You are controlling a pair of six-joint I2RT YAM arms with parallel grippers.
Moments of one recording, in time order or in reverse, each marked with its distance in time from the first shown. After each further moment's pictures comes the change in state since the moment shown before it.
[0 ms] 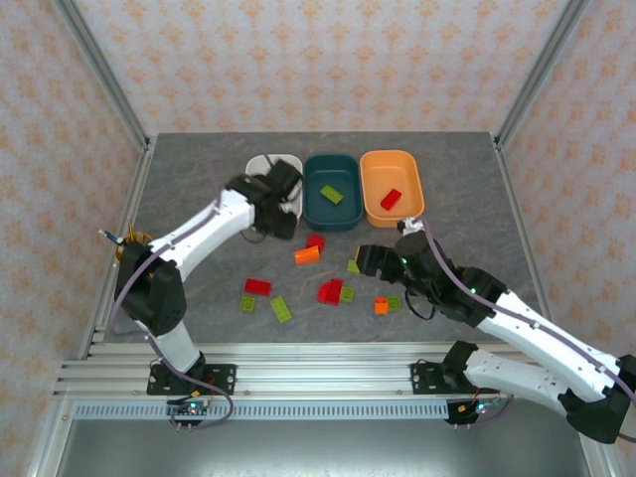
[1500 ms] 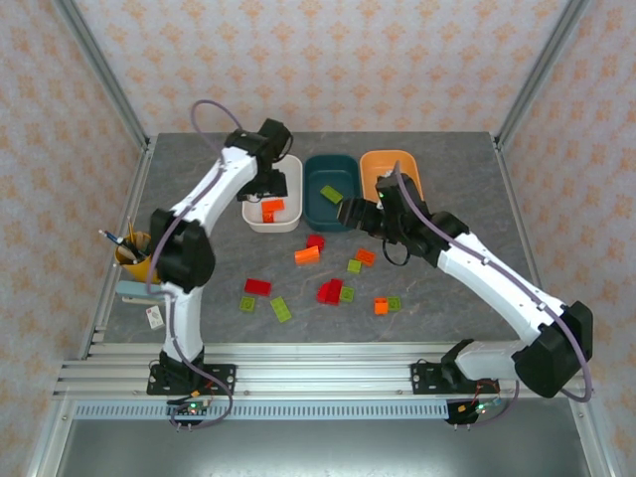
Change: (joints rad) left arm 0.151 0.260 0.412 -0.213 -0.098 -0.292; right arm -0.235 0.409 0.264 0.060 -0.240 -0.048
